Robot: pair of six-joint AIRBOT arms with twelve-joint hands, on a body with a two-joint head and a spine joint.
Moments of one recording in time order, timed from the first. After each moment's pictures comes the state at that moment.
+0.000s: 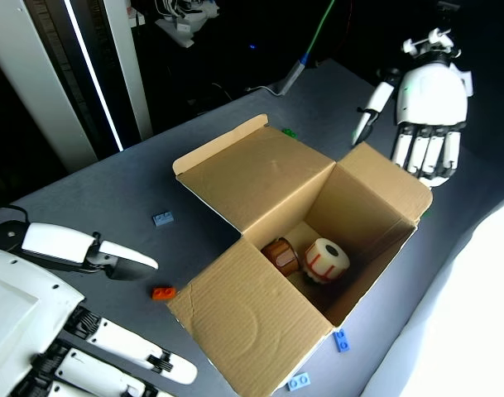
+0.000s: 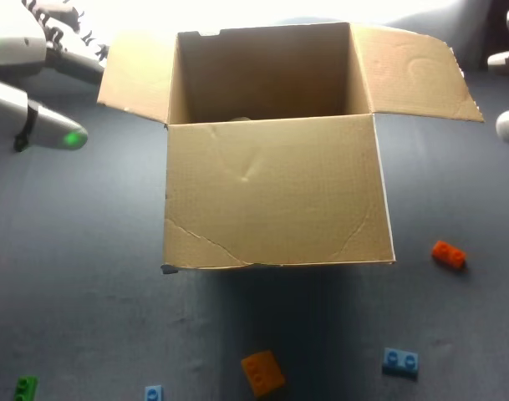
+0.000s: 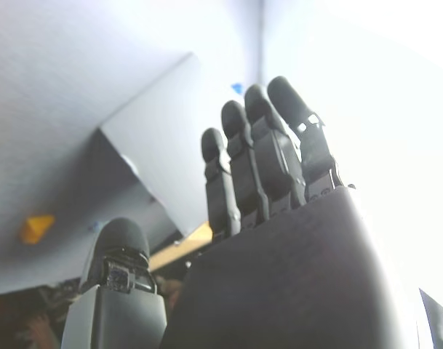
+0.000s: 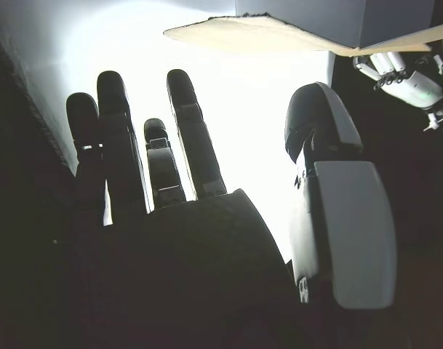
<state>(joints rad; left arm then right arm) 0.12 -0.98 1.66 1.67 -0.75 -0.37 -0.37 -0.72 1.01 0.26 0.43 -1.06</state>
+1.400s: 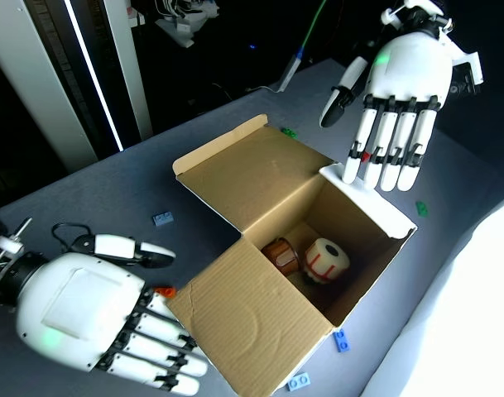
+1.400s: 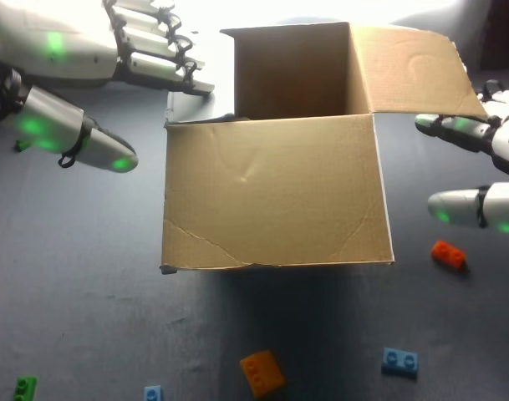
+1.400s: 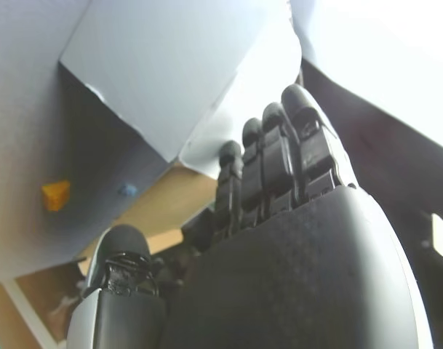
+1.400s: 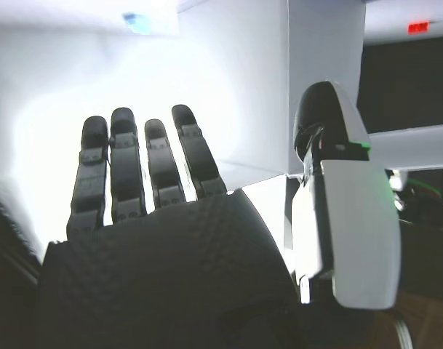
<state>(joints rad) -0.02 -0.98 1.47 1.97 -0.77 -0.35 -0.48 -0.94 1.10 0.25 0.52 -1.10</state>
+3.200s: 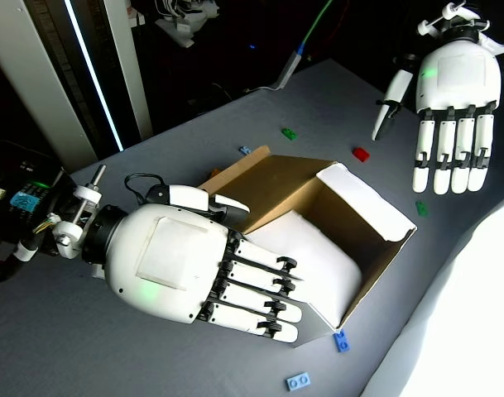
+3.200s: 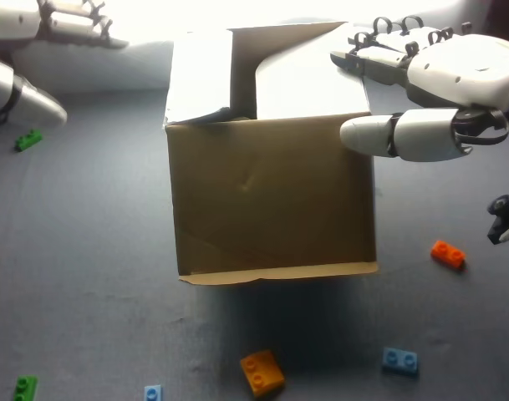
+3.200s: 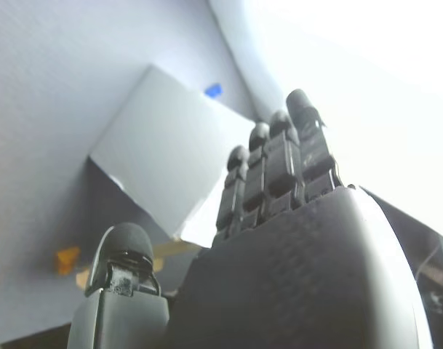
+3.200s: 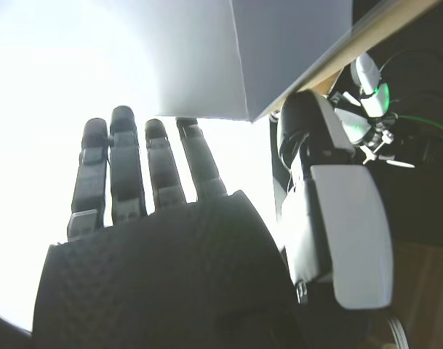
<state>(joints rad) -0.05 -1.00 1.68 2.06 -0.76 -0.37 -0.22 -1.06 1.14 0.28 0.39 -1.10</state>
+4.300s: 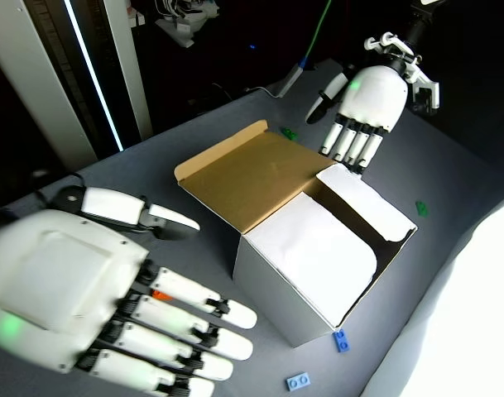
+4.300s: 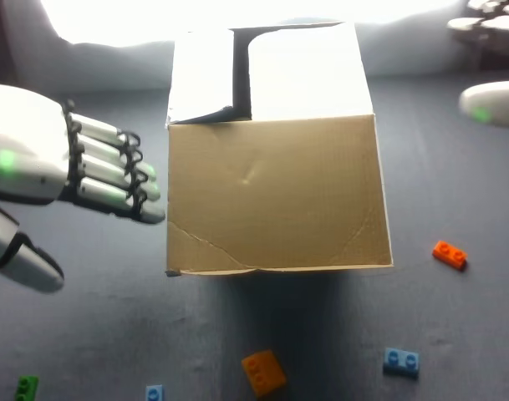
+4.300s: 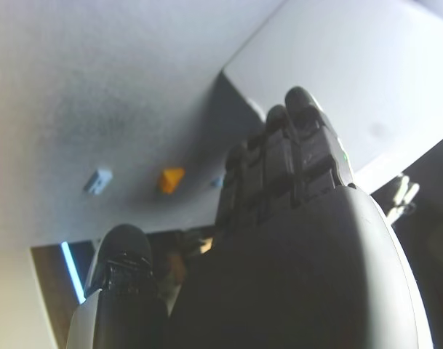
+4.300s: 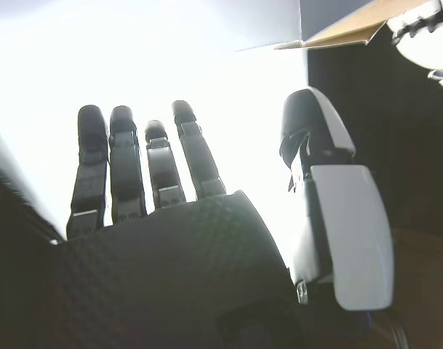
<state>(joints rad) 0.23 -0.94 1.50 1.89 -0.99 -0.31 -0.19 -0.67 0.92 0.35 0.30 -1.07</state>
